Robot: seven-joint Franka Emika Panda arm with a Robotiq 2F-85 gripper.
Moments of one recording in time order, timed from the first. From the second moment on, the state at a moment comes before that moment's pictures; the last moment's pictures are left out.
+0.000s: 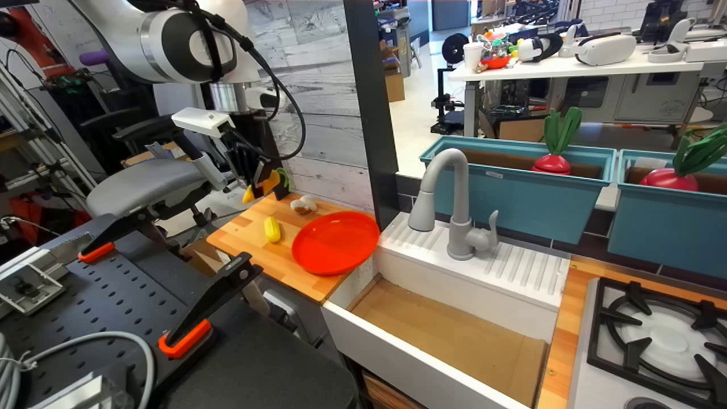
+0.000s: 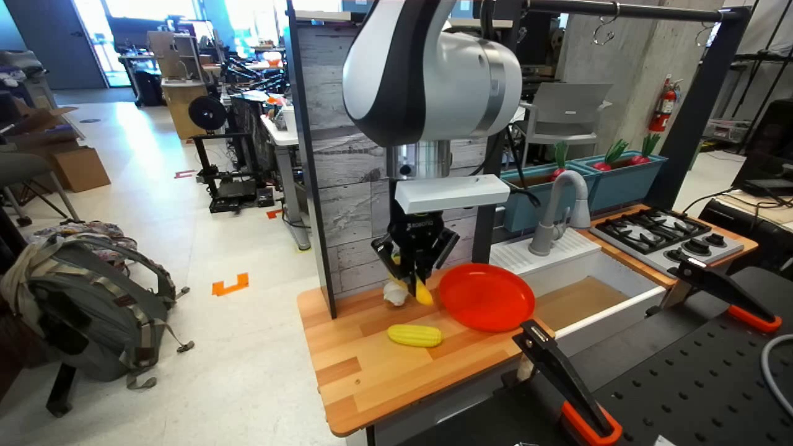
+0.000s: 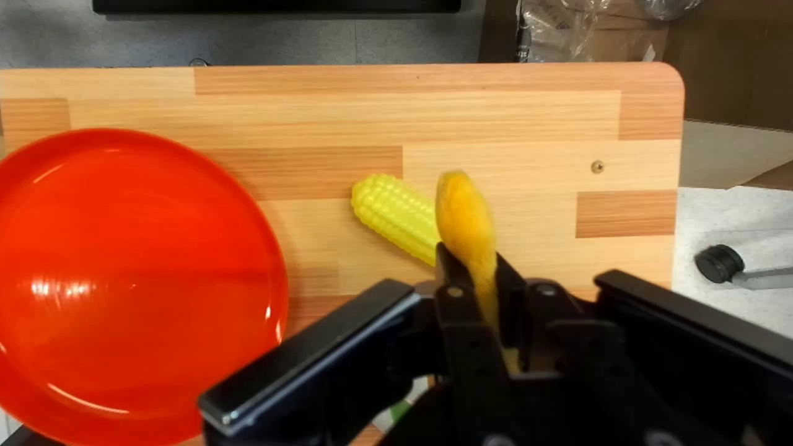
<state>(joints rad) 0.20 0.82 0.07 -1.87 0.07 2.53 0.15</state>
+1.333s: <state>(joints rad) 0.20 1.06 0.01 -1.56 0.06 2.34 0.20</state>
